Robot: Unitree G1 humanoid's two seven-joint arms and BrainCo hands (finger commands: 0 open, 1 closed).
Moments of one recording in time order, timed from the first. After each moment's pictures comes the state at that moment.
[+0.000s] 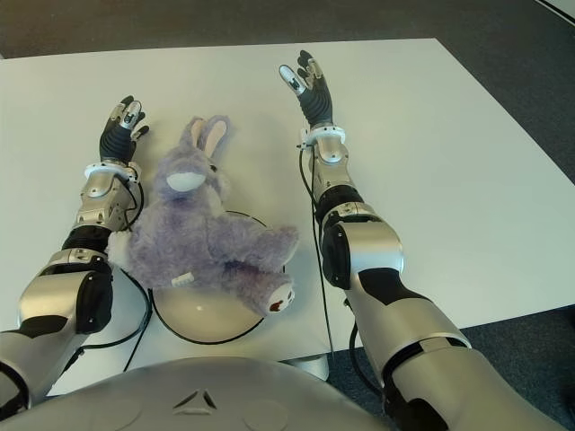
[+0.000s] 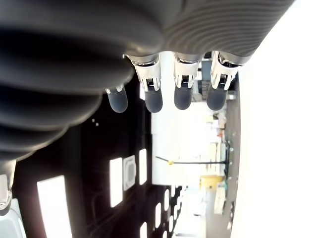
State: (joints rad) left arm -0.58 0.24 0.26 0.93 -0.17 -0.29 -0.08; right arm -1.00 -0.08 -0.20 1.29 -0.03 -0.53 0.02
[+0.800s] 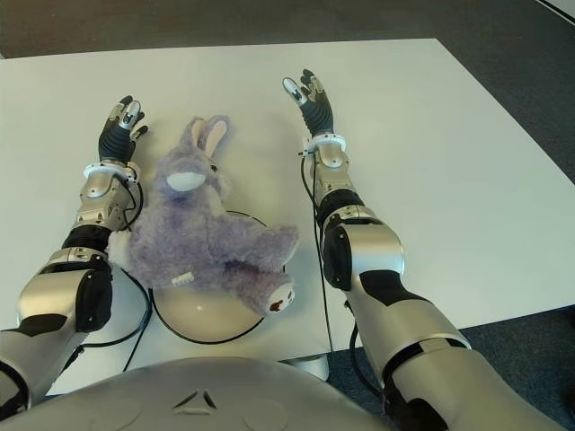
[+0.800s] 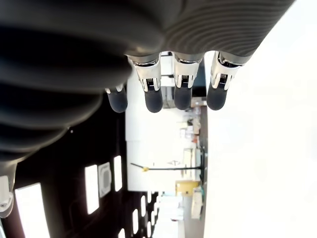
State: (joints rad) left arm -0.59 0.25 0.27 0.95 -0.18 -0.33 -0.10; right arm -0.98 -0.08 -0.22 1.31 -0.03 -0.44 0.02
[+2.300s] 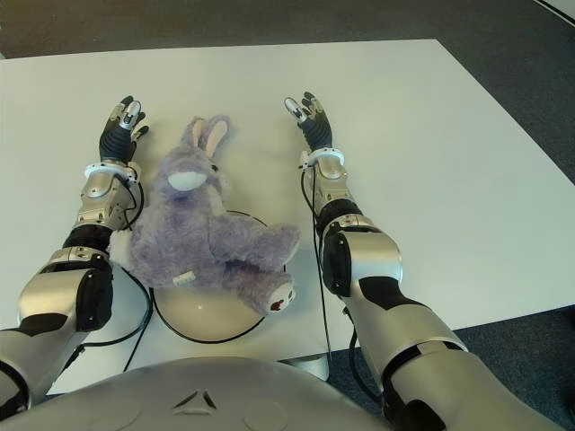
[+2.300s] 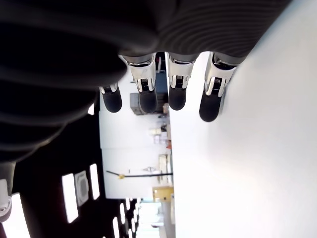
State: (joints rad) left arm -0.60 0.24 0.27 0.96 -0.18 -0.33 -0.11; right arm -0.93 -0.07 -0.25 1.32 -0.03 -0.38 0.00
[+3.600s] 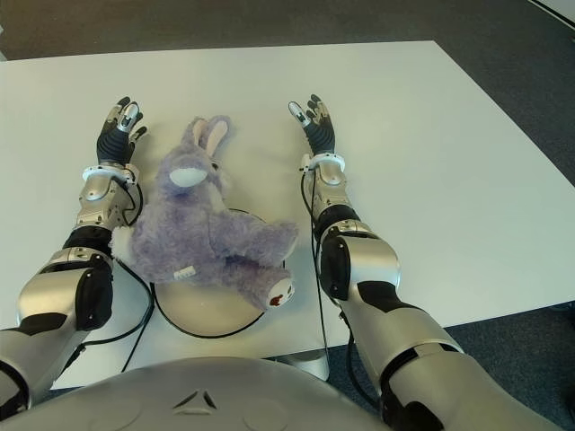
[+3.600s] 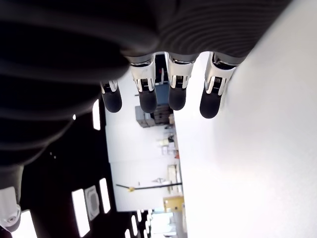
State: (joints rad) left arm -0.60 0.24 0.30 1.01 -0.20 -0.37 -0.13; right arm -0.90 -0.05 -0.30 1.31 -0.02 -0.41 -0.02
